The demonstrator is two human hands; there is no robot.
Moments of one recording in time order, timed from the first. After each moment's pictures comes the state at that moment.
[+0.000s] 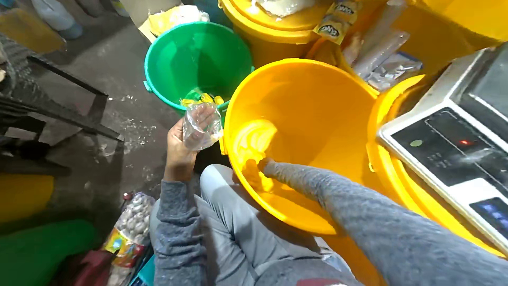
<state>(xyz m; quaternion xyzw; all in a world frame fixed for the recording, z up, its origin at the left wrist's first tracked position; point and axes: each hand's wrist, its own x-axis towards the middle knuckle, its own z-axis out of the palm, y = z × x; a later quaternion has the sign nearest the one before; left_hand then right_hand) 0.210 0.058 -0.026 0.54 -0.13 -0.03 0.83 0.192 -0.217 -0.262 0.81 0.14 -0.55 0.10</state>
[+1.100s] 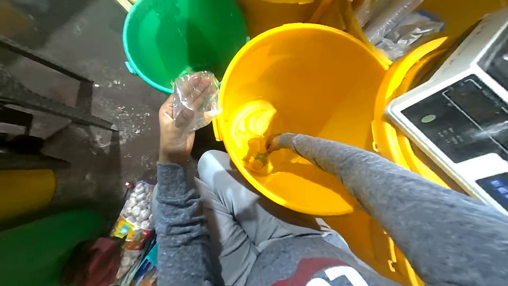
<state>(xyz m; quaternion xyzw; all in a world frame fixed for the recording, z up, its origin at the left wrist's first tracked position) 0.234 0.040 -0.021 0.49 -0.14 -0.01 0.86 0.236 -0.282 -0.261 0.80 0.11 -0.58 -0.11</state>
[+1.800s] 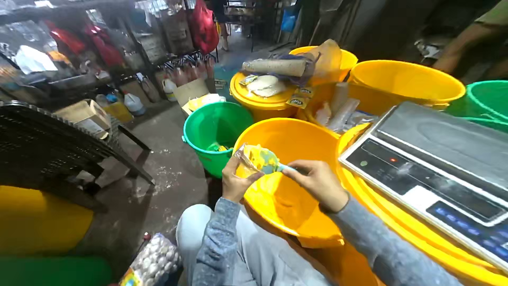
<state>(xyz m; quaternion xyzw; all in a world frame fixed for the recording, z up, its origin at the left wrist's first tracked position) 0.161 -0.036 -0.012 0.70 -0.19 0.22 0.65 0.106 -0.262 0.058 0.90 0.10 0.09 -0.41</state>
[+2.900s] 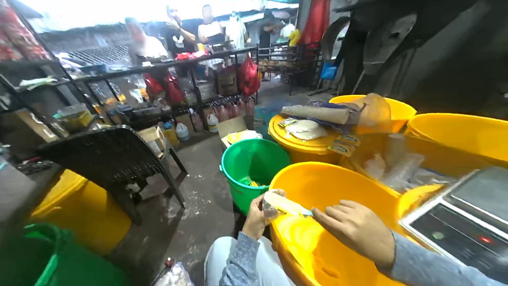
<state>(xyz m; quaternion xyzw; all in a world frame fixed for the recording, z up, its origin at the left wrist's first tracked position) 0.153 0.003 0.008 0.49 -0.11 -0.02 0.86 0.141 -0.248 0.084 0.78 0.47 0.40 -0.04</state>
